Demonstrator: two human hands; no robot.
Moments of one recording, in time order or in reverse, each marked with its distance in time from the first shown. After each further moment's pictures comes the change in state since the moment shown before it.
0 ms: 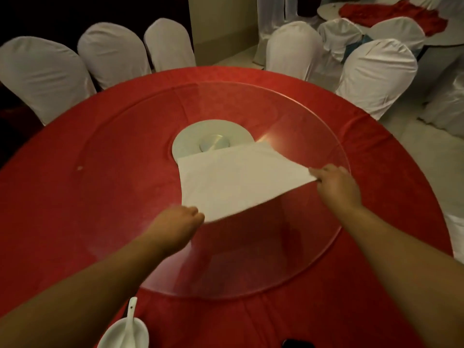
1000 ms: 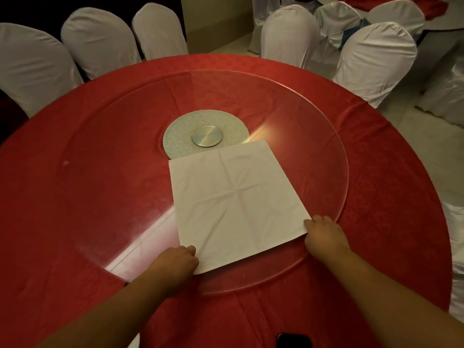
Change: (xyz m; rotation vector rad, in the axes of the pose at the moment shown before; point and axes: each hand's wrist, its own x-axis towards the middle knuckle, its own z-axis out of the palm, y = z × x) left_hand -0.031 0.065 0.083 -0.041 -0.448 -0.025; right_hand -0.104 0.018 0.101 -0.236 -0.453 0.010
